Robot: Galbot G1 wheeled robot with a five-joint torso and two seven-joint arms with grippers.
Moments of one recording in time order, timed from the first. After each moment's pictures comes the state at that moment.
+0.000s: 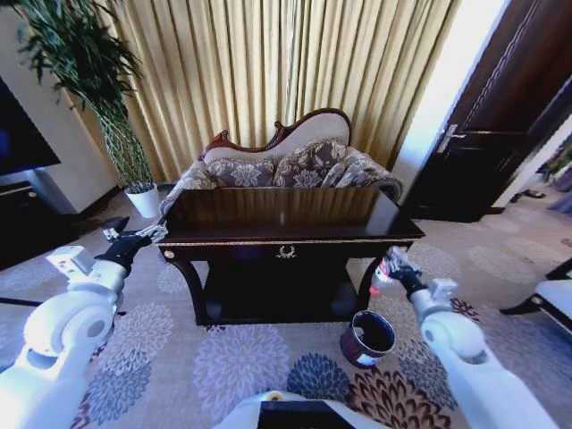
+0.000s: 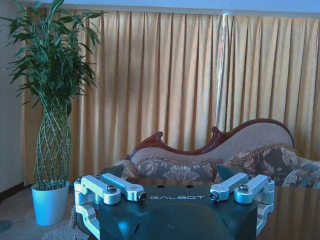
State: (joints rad) left arm 1.37 -0.90 -0.87 -2.33 -0.87 0.45 -0.33; right arm -1.41 1.03 0.71 1.78 0.50 -0.19 0.09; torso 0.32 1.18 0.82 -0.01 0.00
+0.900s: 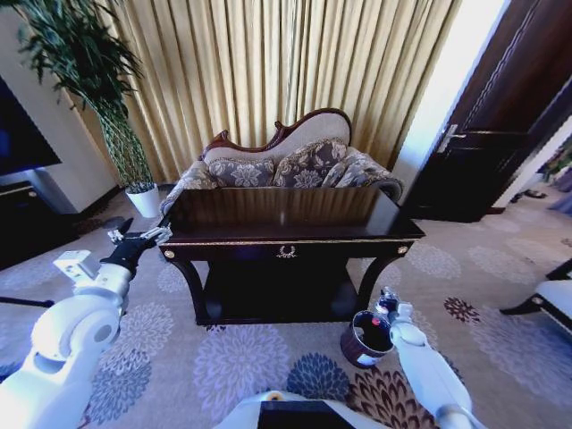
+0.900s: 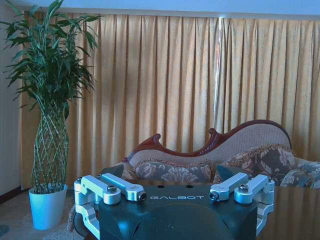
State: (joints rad) left arm 1.39 -0.92 -0.85 -2.35 -0.84 0.44 -0.32; right arm -0.99 1.16 0.56 0.90 0.31 0.08 0.03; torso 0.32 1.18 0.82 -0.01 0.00
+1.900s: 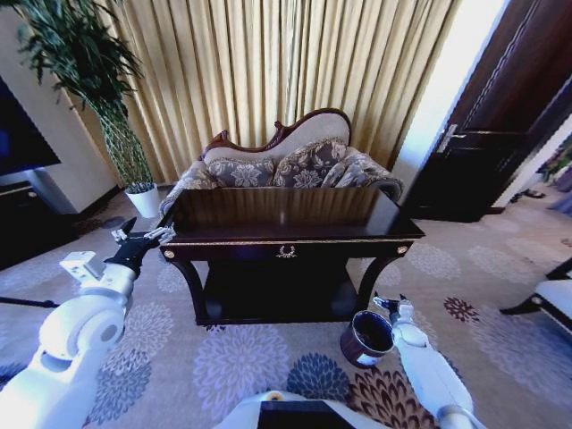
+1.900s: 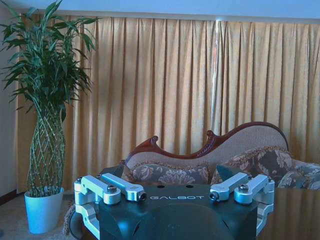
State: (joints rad) left arm 1.38 -0.93 -0.82 -2.34 -0.81 0.42 -0.31; right arm -1.02 1.13 0.58 0.92 0.29 0.09 0.04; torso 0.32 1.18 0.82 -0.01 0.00
